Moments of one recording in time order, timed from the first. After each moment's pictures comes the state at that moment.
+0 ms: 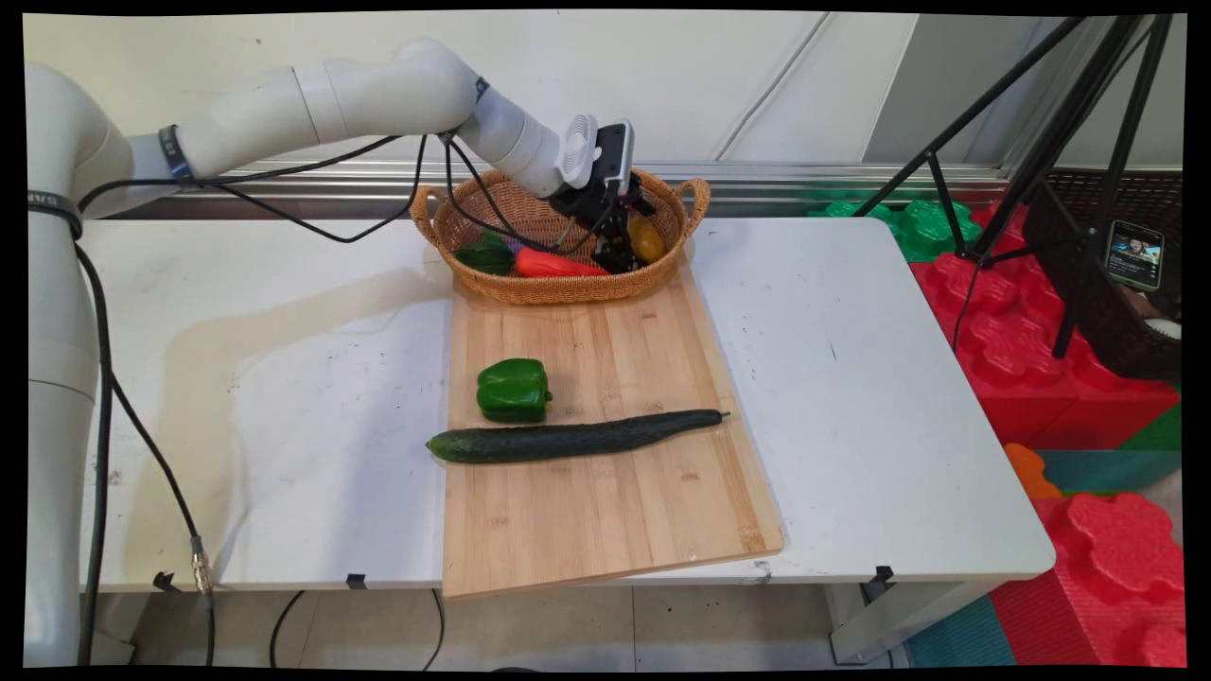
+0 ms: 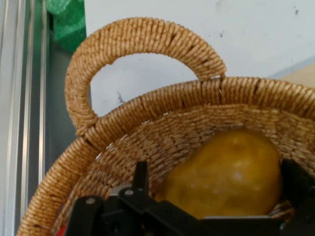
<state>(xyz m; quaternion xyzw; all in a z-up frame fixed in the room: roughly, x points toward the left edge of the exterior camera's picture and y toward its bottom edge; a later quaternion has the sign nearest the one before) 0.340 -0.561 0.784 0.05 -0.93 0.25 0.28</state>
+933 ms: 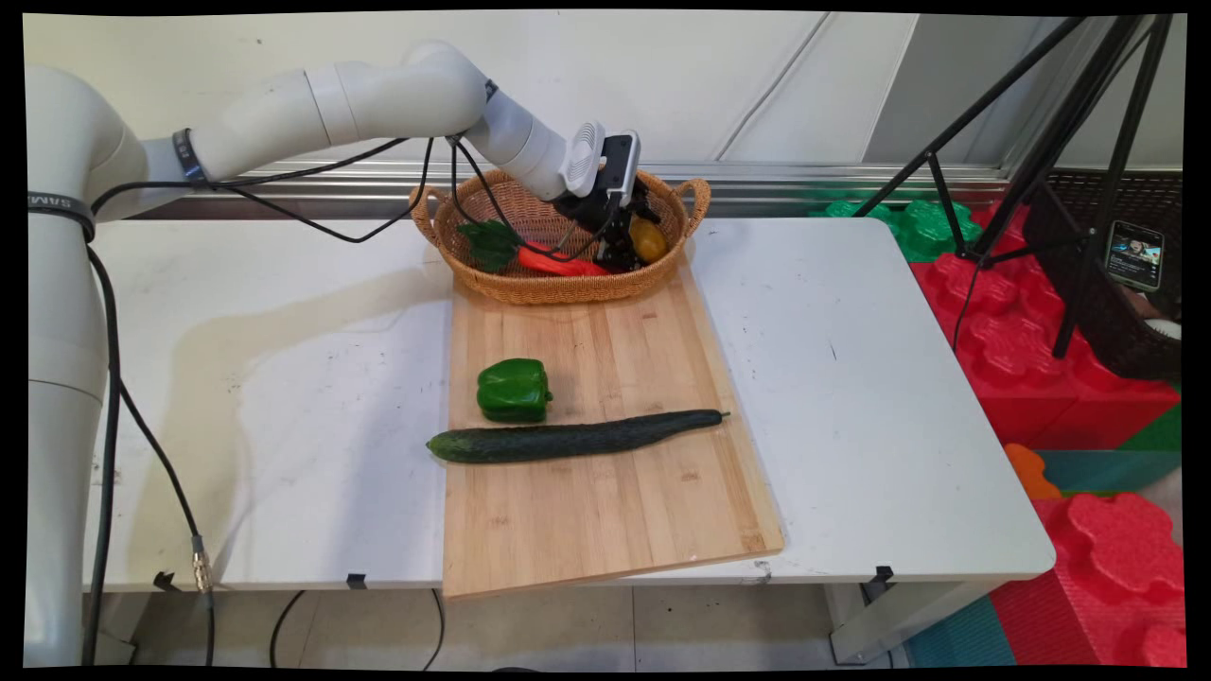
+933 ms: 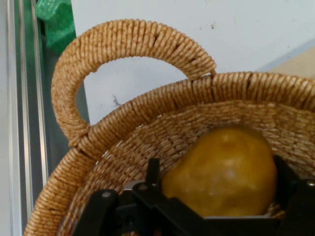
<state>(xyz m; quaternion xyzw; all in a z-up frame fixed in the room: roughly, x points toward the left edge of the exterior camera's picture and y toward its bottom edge) 0.334 -0.565 0.778 0.01 -0.93 0.26 0.26</state>
